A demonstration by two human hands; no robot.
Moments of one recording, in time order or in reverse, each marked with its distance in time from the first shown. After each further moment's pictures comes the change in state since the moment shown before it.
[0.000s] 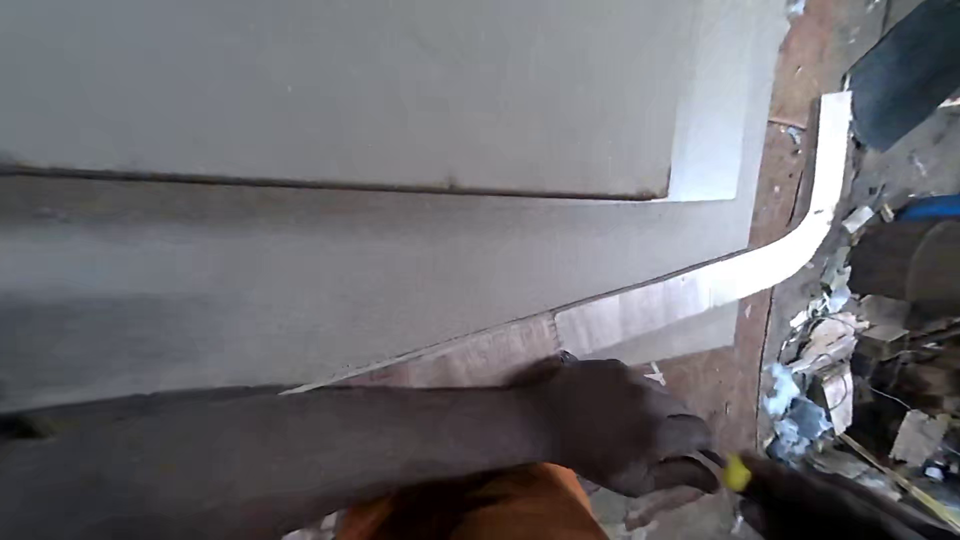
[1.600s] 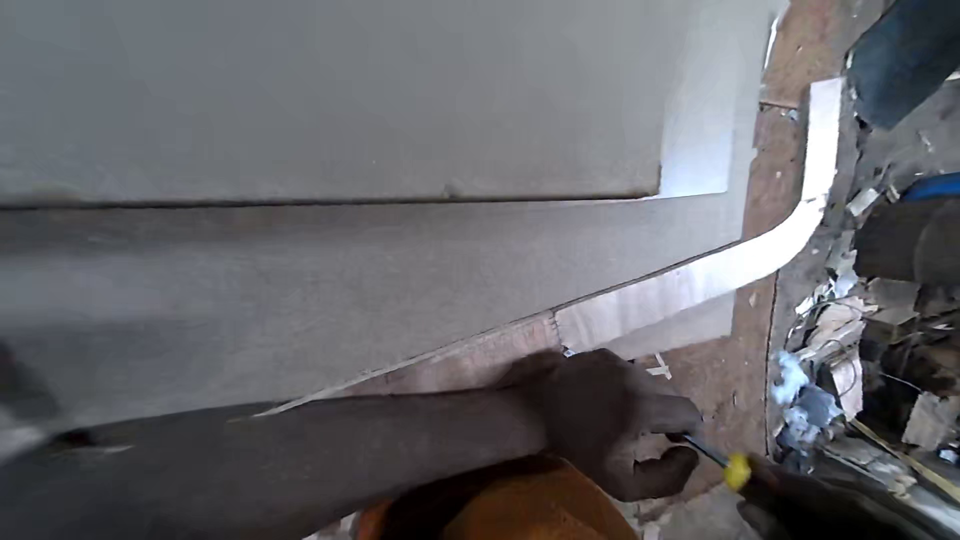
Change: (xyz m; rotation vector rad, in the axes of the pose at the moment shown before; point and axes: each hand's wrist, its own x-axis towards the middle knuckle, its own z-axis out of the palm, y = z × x) left_hand -0.002 0.000 -0.008 -0.164 0.054 -0.038; right_hand 0.000 -0.037 -0.005 -0.082 0.062 0.125
